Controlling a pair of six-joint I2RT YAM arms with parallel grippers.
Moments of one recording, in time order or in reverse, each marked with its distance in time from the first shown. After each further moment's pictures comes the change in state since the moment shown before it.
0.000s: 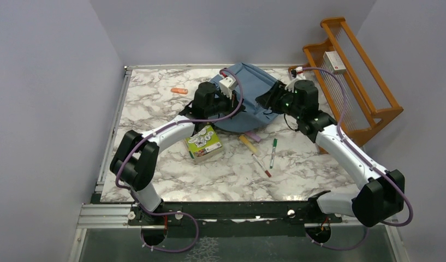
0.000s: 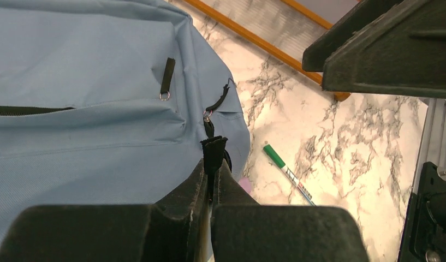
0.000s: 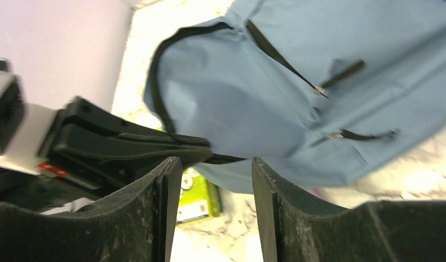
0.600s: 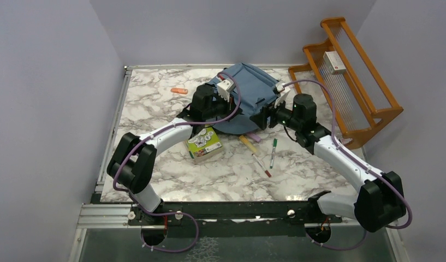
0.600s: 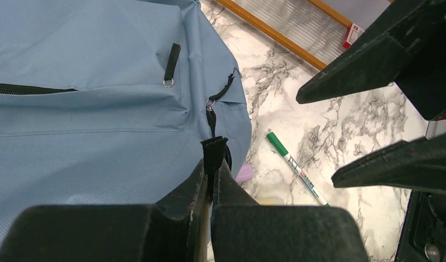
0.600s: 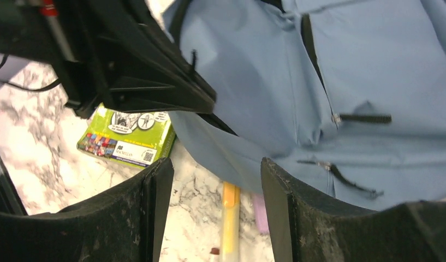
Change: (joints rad) left arm 0.000 -0.036 -0.058 -0.021 -0.019 -0.008; right arm -0.003 -0.058 -0.239 0.192 -0.232 -0.497
